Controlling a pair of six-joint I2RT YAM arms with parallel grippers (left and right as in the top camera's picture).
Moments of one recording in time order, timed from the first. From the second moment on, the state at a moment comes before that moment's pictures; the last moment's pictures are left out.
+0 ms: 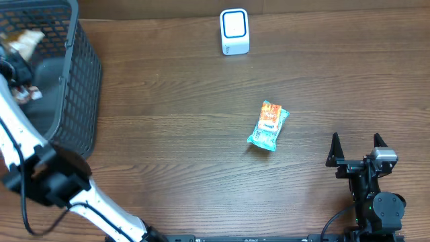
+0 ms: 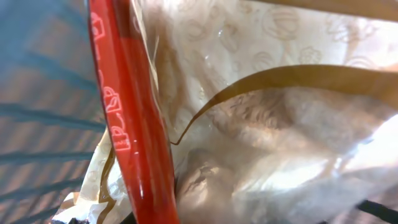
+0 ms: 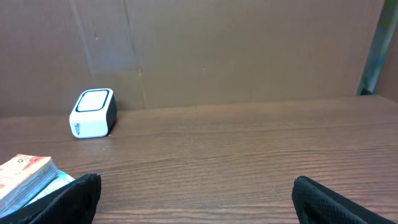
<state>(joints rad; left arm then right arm) 0.68 2.13 2.38 -1.19 0.02 0.08 0.02 0.01 0.02 -0.03 0.02 0.07</state>
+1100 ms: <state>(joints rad) -0.07 1.70 1.98 -1.45 0.05 -0.19 0.02 0.01 0.02 -0.03 0.02 0.07</state>
